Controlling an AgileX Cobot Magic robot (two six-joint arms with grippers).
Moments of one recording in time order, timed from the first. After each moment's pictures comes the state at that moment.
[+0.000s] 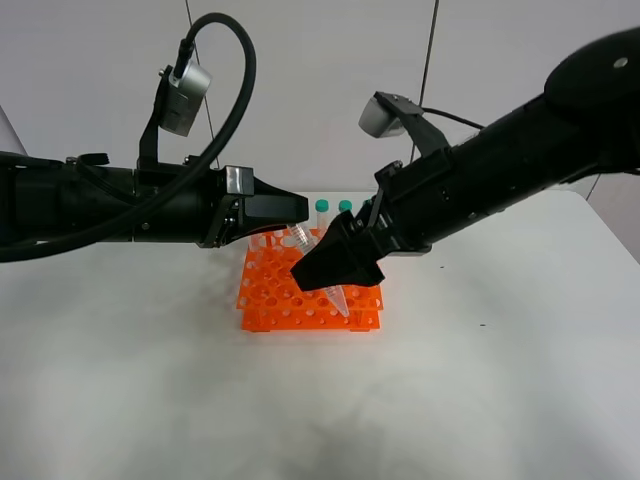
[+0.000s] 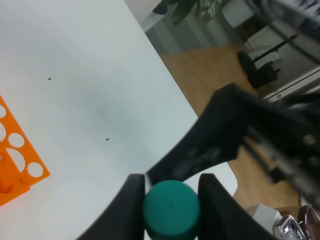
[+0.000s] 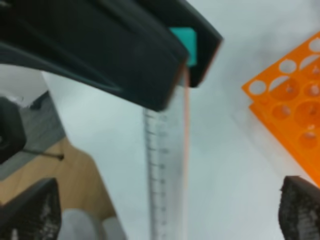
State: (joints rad) left arm -0.41 1.44 -0.78 -1.69 0.59 1.27; right arm 0.47 1.50 -1.11 0.87 0.91 -0.82
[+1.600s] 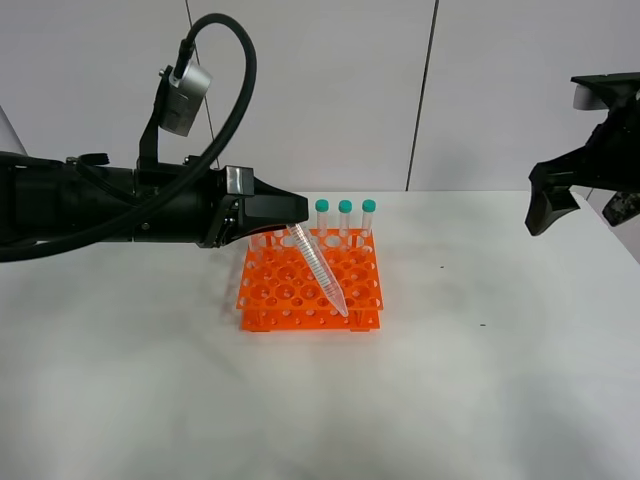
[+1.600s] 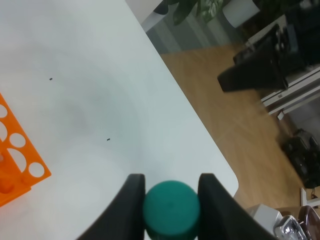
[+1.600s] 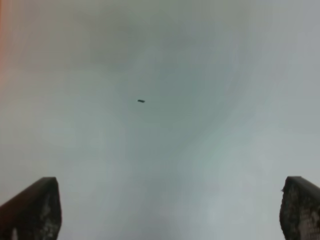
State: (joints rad) left arm -0.41 1.44 -0.78 -1.69 0.58 1.27; right arm 0.05 1.53 -1.32 0.03 1.21 -0.06
